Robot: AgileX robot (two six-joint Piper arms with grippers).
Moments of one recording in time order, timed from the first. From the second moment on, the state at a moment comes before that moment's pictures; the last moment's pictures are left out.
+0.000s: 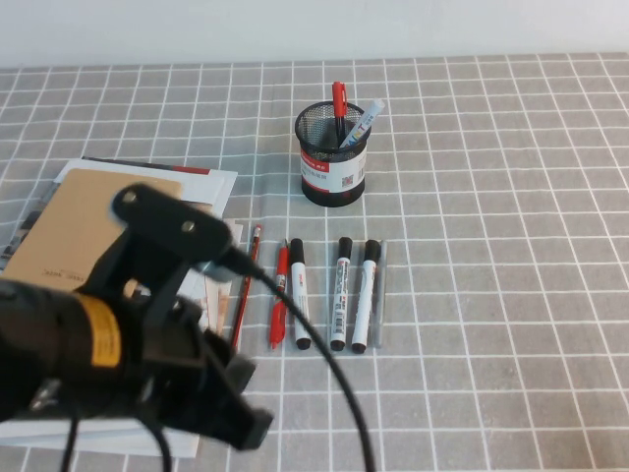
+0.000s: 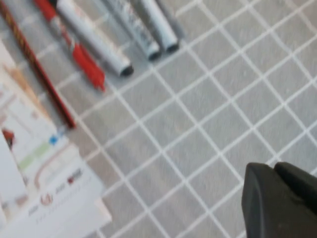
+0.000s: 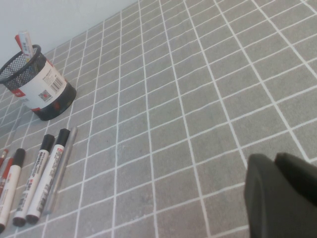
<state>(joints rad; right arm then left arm) -0.04 -0.01 0.03 0.42 0.39 0.11 -0.83 1.08 -0.93 -0.05 0.89 -0.08</state>
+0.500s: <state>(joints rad) -0.04 -0.01 0.03 0.42 0.39 0.11 -0.82 0.87 -0.82 0.40 0.52 -0.34</state>
